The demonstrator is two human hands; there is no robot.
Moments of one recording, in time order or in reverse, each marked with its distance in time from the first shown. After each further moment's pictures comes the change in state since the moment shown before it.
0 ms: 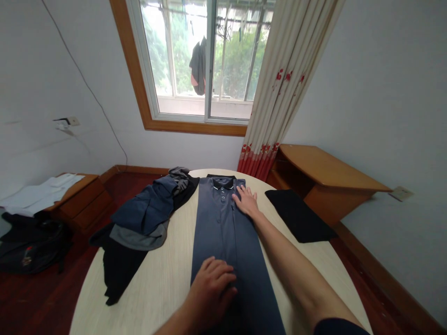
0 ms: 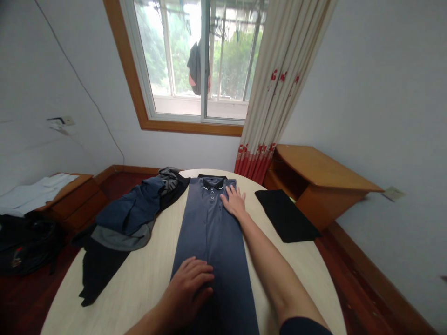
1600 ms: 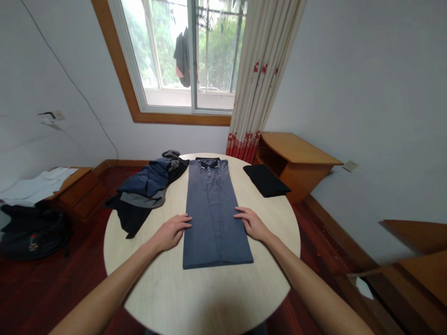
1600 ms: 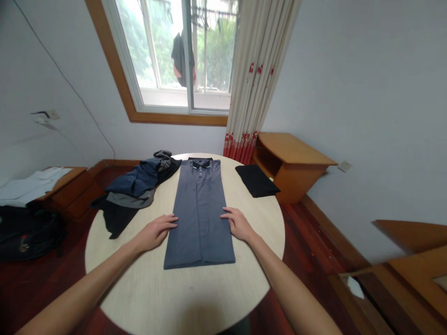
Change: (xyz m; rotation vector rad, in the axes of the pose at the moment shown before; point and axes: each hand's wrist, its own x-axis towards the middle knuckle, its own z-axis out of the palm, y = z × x) left_hand -0.068 -0.042 -0.069 0.142 -0.247 -0.017; right_hand -0.276 0.049 -0.029 0.390 0.017 -0.380
